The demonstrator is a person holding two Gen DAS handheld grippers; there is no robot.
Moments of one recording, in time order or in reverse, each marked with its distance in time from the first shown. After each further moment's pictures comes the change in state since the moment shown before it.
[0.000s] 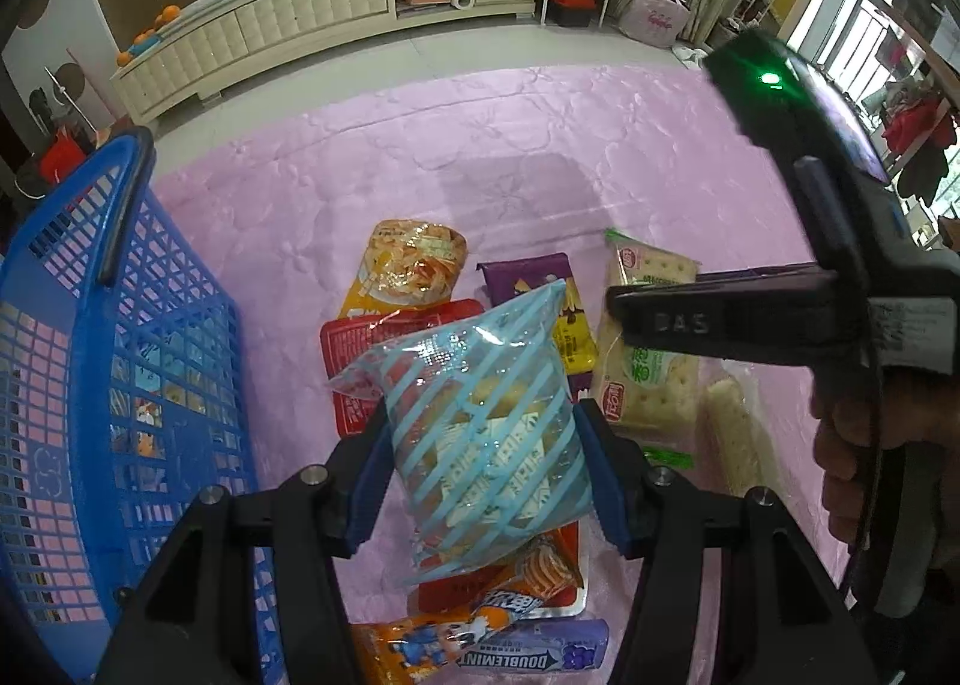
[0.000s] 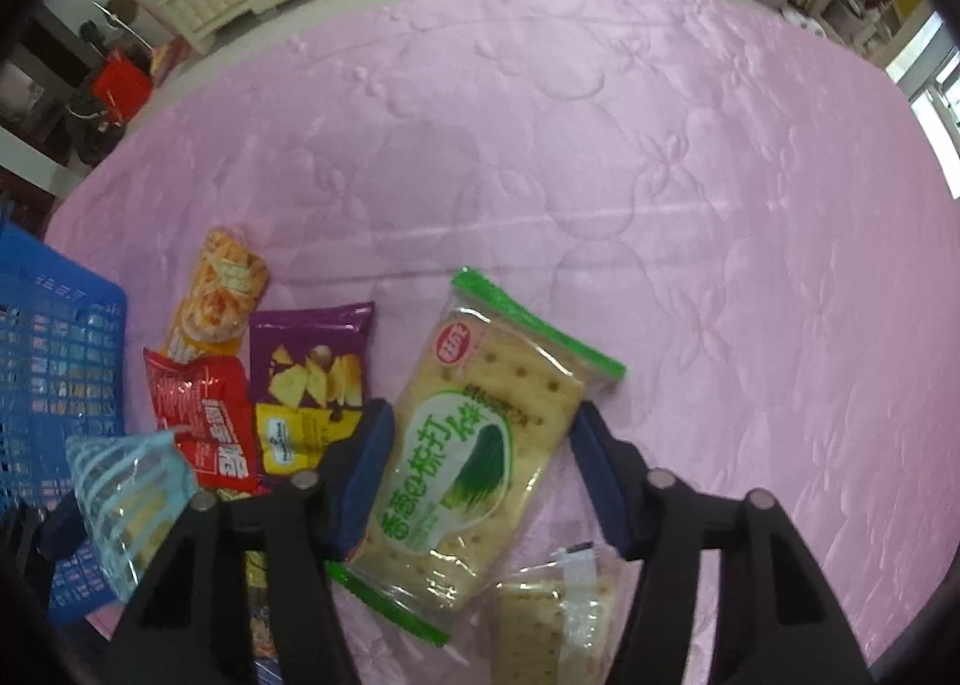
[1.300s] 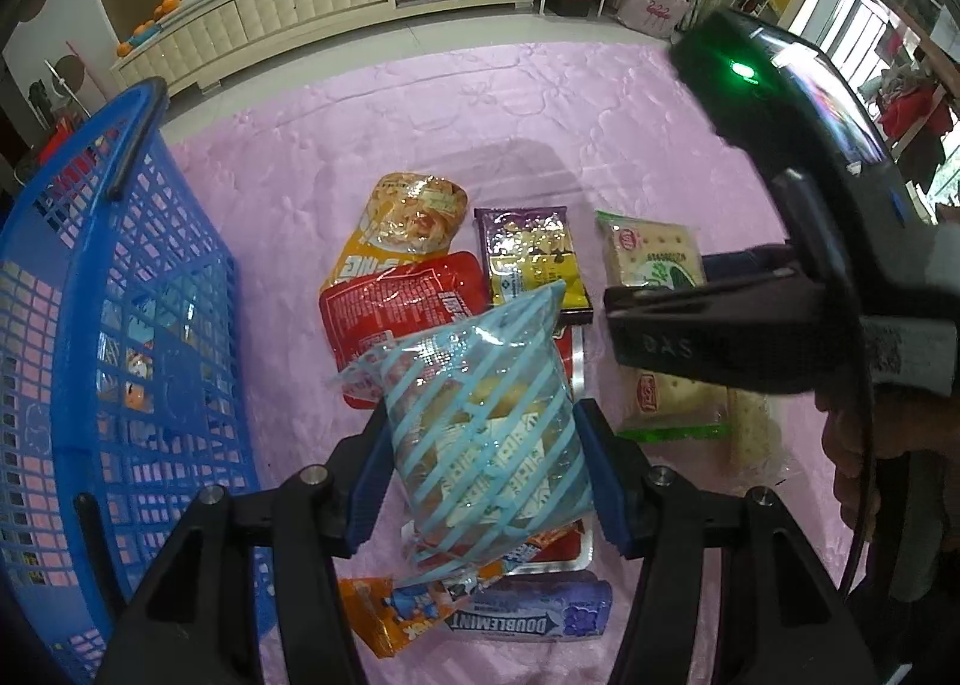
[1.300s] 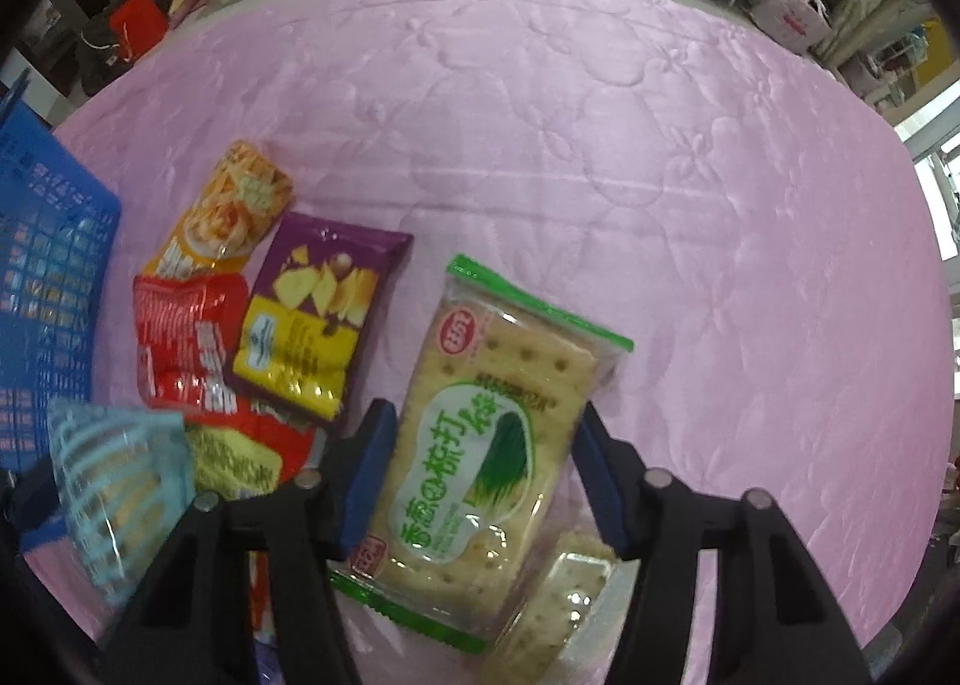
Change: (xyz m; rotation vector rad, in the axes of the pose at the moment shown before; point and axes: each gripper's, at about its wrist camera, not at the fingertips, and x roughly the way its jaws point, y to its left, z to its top) left arm -0.004 -0.002 -0.023 -0.009 0.017 -0.010; right arm -0.001 0.033 -0.042 -0.146 0.010 -0.079
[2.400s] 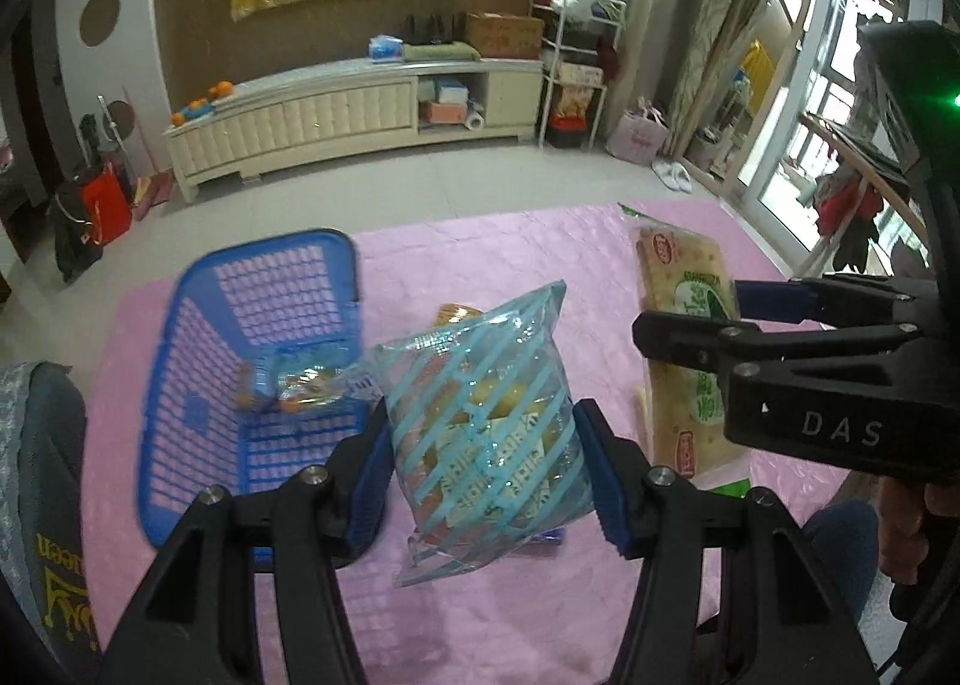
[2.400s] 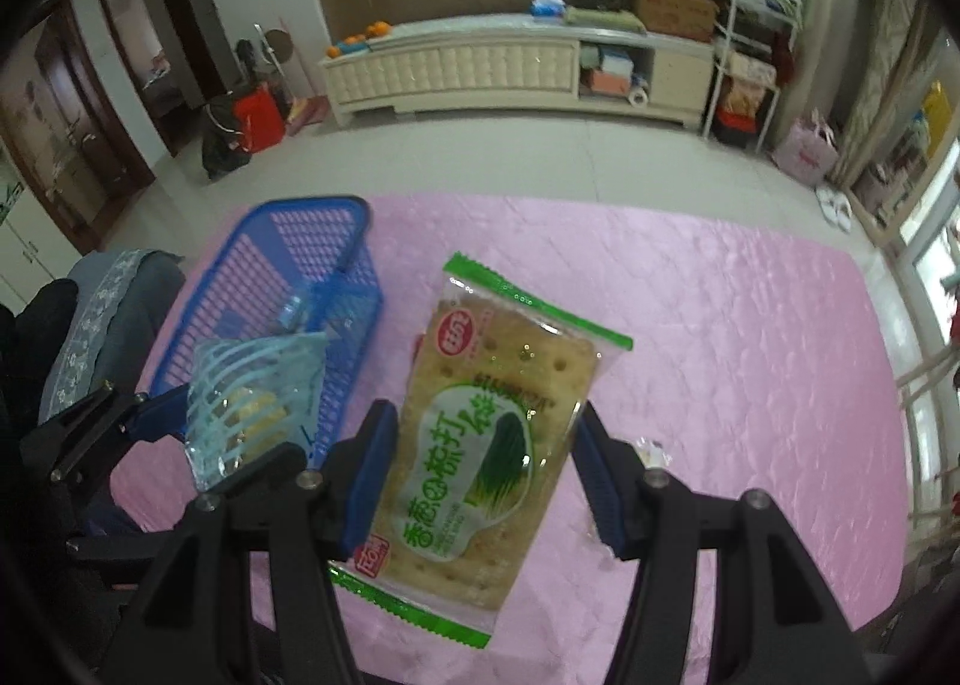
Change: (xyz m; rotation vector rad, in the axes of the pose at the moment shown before) left arm -0.182 0.030 -0.052 -0.044 -0.313 -0.010; right arm -0.202 0.046 -0.069 -0.101 -0.373 0.128
